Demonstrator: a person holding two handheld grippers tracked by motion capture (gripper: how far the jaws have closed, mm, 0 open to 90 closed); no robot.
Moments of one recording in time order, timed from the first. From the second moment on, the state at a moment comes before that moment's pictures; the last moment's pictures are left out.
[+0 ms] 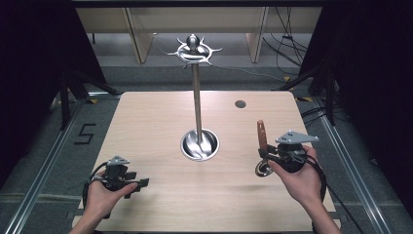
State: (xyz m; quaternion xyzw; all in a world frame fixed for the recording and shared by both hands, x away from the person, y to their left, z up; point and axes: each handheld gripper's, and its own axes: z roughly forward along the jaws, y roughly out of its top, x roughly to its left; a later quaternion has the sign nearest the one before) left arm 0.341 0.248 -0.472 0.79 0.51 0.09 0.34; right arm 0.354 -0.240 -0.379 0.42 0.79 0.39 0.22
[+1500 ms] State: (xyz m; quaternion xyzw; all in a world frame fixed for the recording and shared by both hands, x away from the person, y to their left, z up) left arm 0.340 0.249 -0.471 0.78 0.51 0.09 0.34; right arm 0.365 -0.220 -0.356 0.40 0.78 0.42 0.24
